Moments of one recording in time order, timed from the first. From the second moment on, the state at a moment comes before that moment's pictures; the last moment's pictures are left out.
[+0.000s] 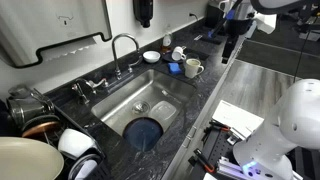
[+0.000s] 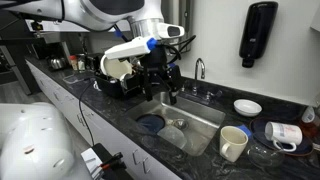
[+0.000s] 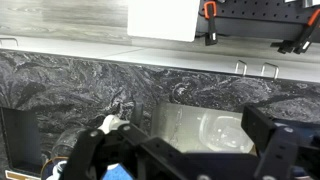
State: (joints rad) arm -0.13 -0.87 -0.12 -2.61 -0.33 1.74 -0.25
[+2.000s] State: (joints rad) arm 0.05 -1.02 0.01 -2.69 0.45 1.78 -0.02
